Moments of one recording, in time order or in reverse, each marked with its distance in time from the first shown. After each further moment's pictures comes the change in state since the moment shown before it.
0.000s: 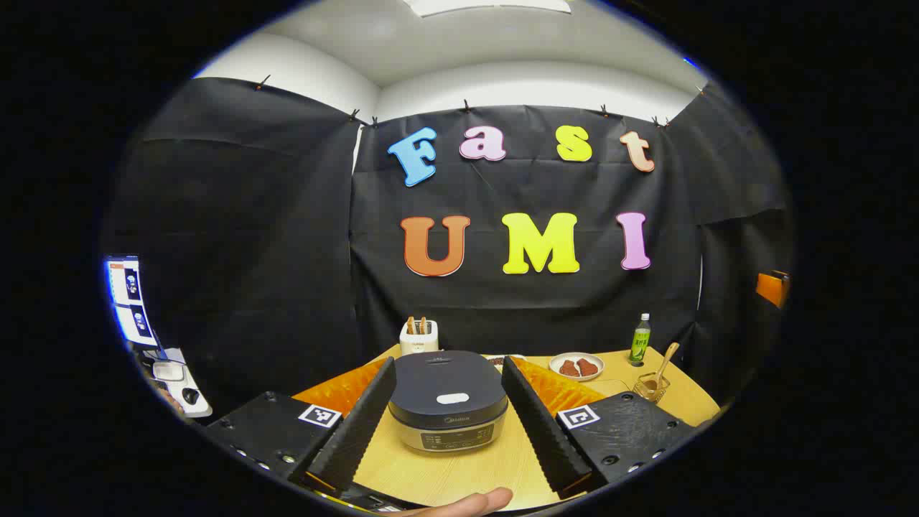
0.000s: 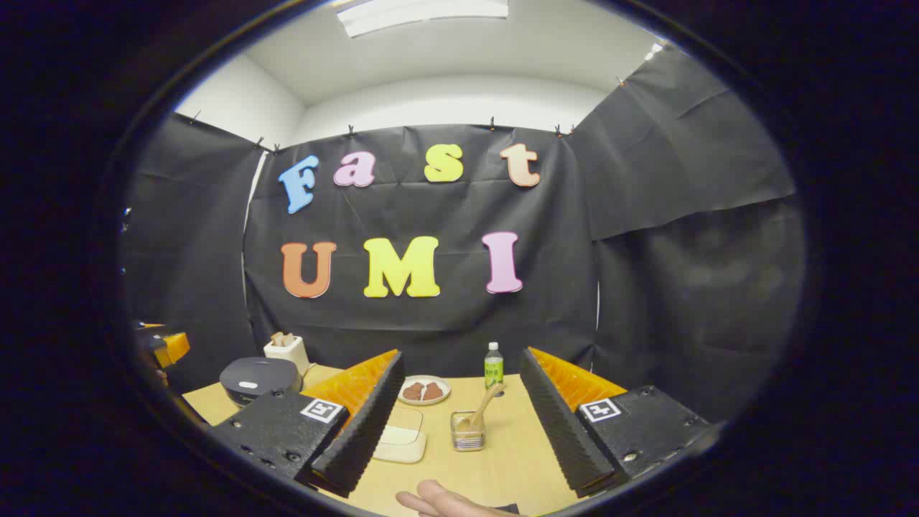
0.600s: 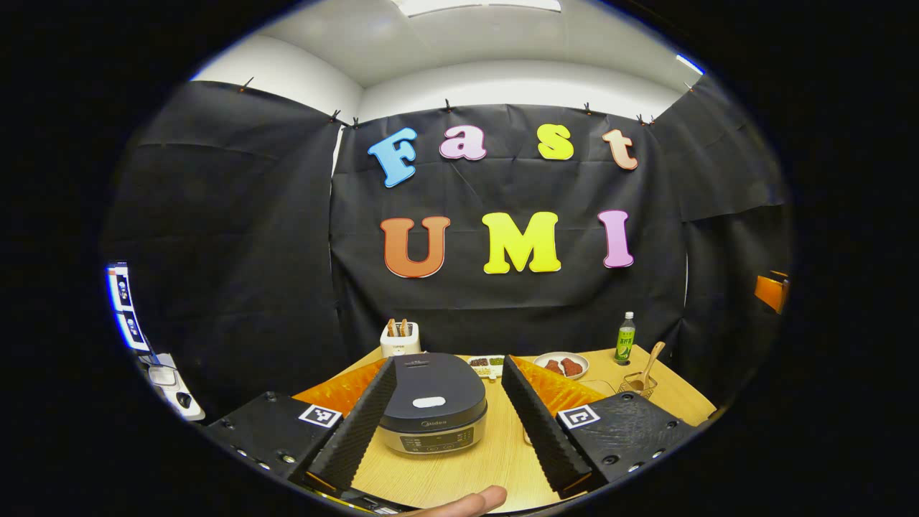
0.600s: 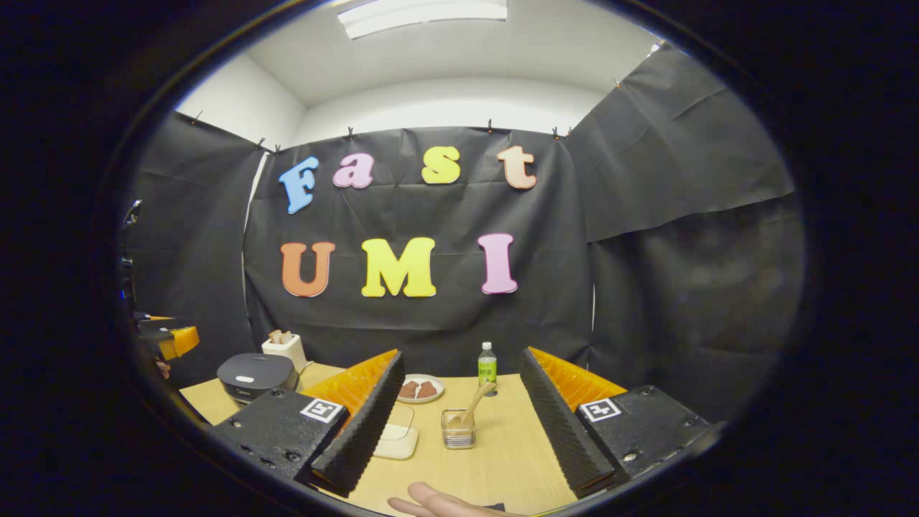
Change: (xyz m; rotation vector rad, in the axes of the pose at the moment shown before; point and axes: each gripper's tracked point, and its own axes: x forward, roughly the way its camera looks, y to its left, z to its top) left arm 0.009 -0.029 0.009 0.001 -0.006 -0.063; right arm -0.007 -0.024 0.001 -0.011 -0.025 -0.007
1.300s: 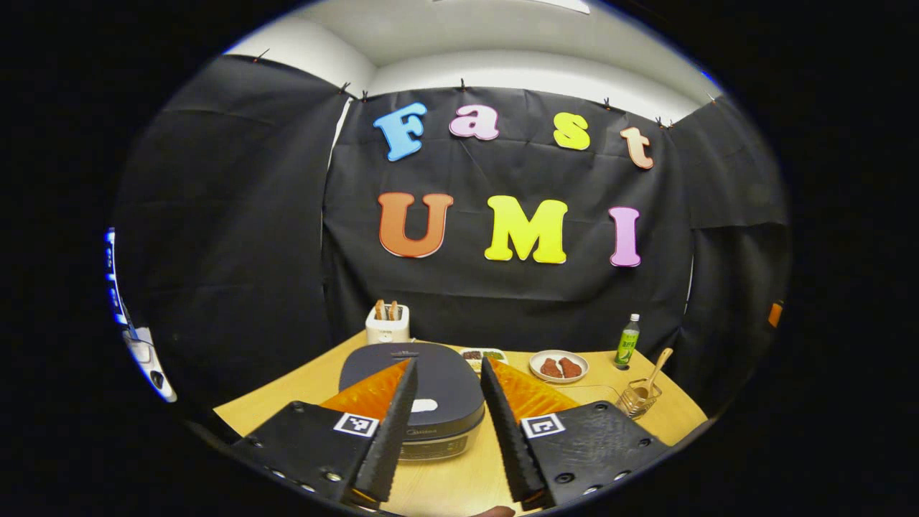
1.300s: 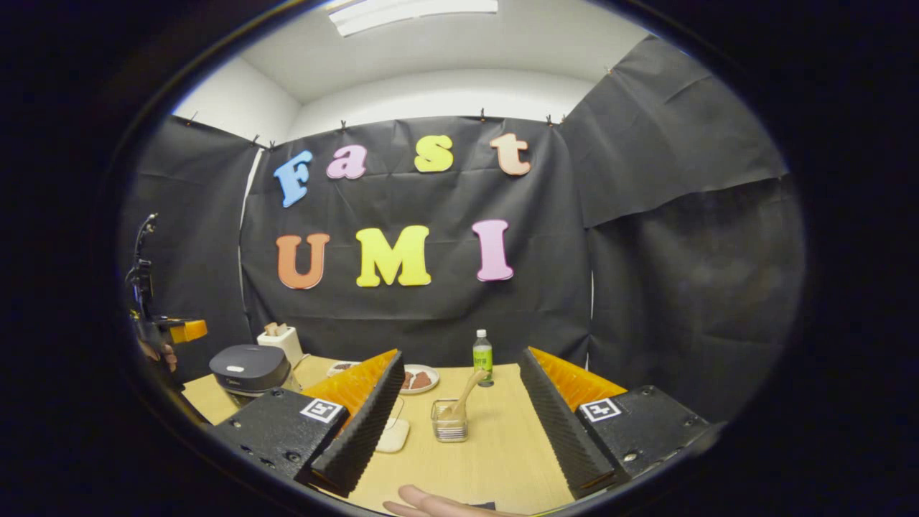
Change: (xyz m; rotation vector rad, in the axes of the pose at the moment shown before) left arm 0.069 0.004 -0.049 -0.109 0.107 -0.024; right arm 0.013 -0.027 -0.041 0.019 0.045 0.013
